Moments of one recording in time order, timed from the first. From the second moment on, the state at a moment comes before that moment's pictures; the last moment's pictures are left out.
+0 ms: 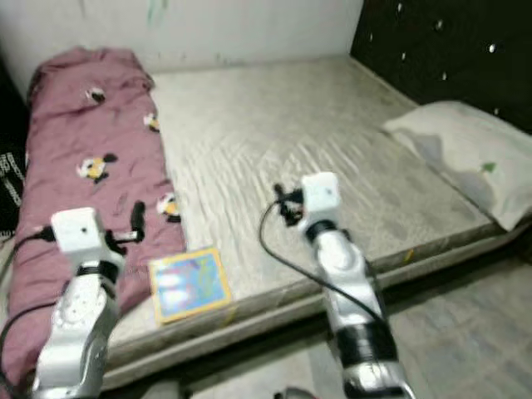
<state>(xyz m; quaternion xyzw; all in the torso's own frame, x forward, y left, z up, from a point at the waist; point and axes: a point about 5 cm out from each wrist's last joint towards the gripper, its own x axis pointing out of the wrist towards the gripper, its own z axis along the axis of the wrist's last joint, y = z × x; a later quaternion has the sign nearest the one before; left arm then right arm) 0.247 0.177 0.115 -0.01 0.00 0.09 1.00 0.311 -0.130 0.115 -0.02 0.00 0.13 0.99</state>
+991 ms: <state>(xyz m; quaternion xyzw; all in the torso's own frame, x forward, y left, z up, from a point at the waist) 0.217 0.189 0.107 0.04 0.01 0.12 0.99 0.277 -0.134 0.102 -0.03 0.03 0.10 0.99</state>
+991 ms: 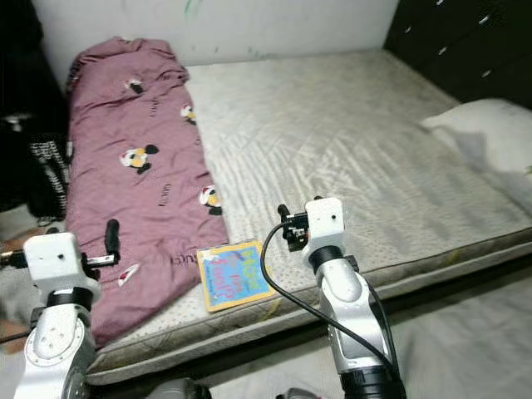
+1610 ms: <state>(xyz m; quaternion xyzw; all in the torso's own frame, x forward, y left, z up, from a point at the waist) 0.238 0.173 0.109 0.03 0.00 0.07 1.00 0.275 -0.133 0.102 -0.05 0.02 0.11 0.99</state>
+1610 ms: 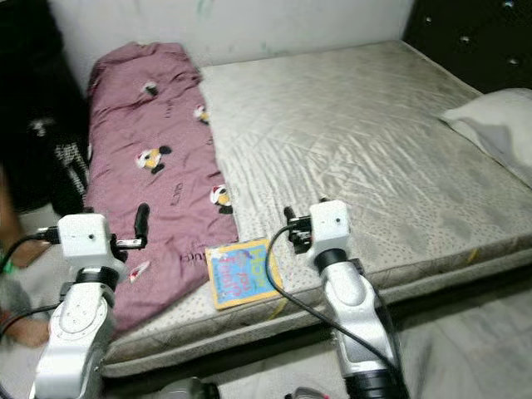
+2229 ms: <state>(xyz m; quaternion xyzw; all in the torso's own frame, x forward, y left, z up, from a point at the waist) 0.243 0.176 0.115 0.03 0.00 0.08 1.00 0.283 -0.132 0.106 -0.04 0.02 0.11 0.99</state>
